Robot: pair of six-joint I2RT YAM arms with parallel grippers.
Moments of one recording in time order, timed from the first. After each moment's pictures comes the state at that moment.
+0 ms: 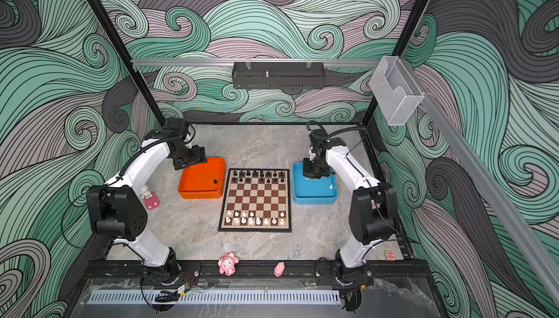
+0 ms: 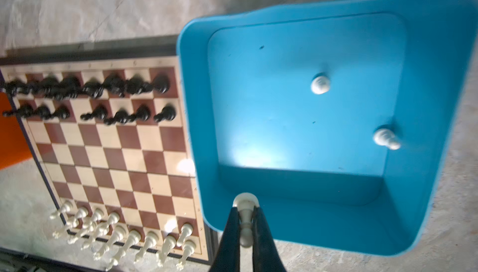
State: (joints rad) left arm -0.06 1.67 1.48 -1.05 0.08 -0.33; right arm 0.29 1.67 1.36 -1.05 -0.14 0.27
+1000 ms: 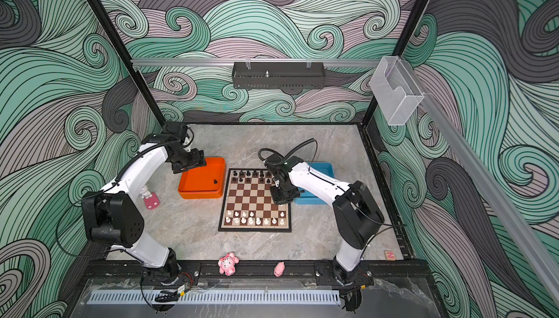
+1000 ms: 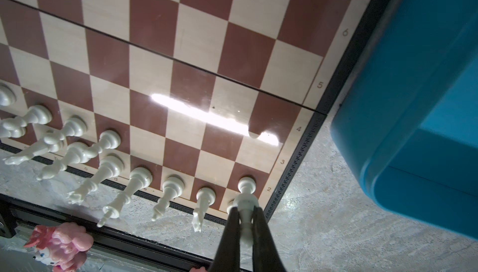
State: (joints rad) left arm -0.06 1.61 1.42 -1.04 0.08 -0.33; right arm 0.72 1.72 1.28 -1.05 -0.09 0.36
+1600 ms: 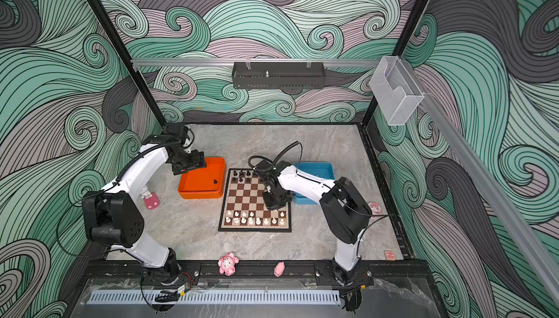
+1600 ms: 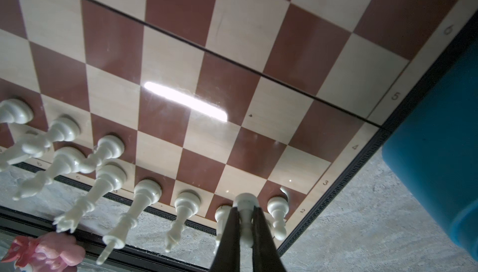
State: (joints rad) left arm -0.06 1.61 1.40 -1.04 0.08 -0.32; right arm 0.79 1.82 1.29 -1.02 -0.09 0.38
